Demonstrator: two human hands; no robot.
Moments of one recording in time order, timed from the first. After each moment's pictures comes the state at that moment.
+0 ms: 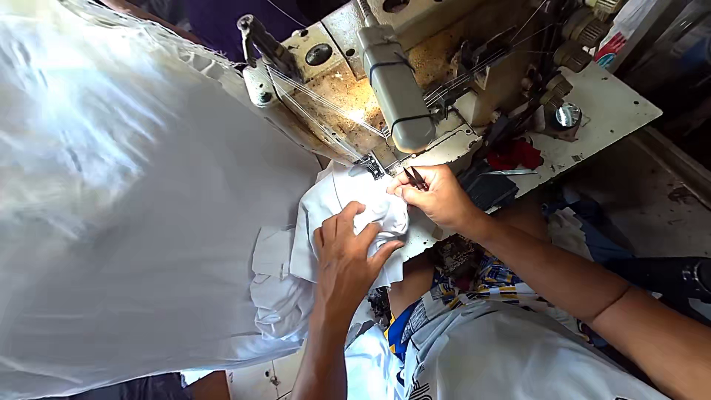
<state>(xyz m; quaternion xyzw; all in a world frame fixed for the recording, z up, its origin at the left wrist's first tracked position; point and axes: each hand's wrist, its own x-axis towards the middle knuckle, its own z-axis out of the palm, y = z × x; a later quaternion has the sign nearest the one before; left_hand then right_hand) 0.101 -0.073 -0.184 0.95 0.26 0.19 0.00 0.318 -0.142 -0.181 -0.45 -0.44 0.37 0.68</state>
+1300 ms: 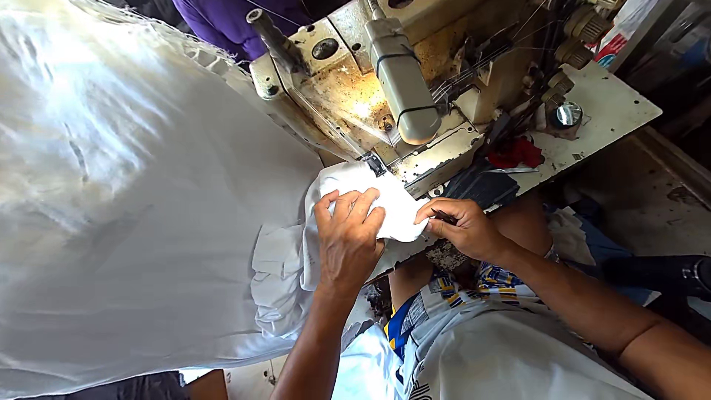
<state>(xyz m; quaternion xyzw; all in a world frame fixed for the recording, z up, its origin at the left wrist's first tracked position) 0.124 -0.061 -0.168 0.95 0.18 0.22 -0.09 0.322 -0.197 -0.226 -0.47 -0.53 0.32 0.63</state>
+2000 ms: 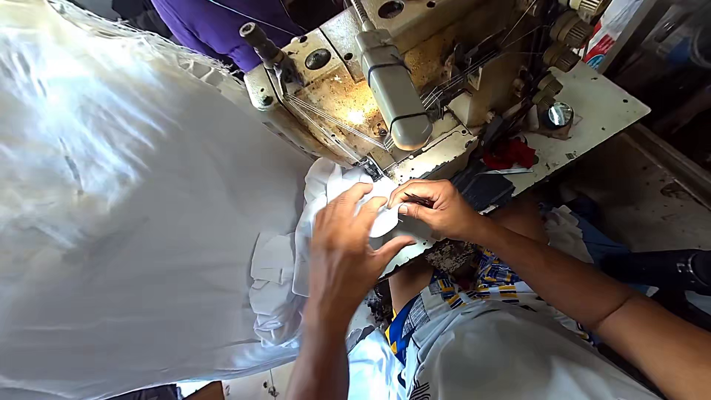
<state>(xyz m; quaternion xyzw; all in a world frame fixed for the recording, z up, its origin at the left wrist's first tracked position) 0.127 -0.076 -0.134 0.95 0.22 0.23 0.04 0.326 -0.152 -0.203 -0.41 -0.59 0.27 0.64</state>
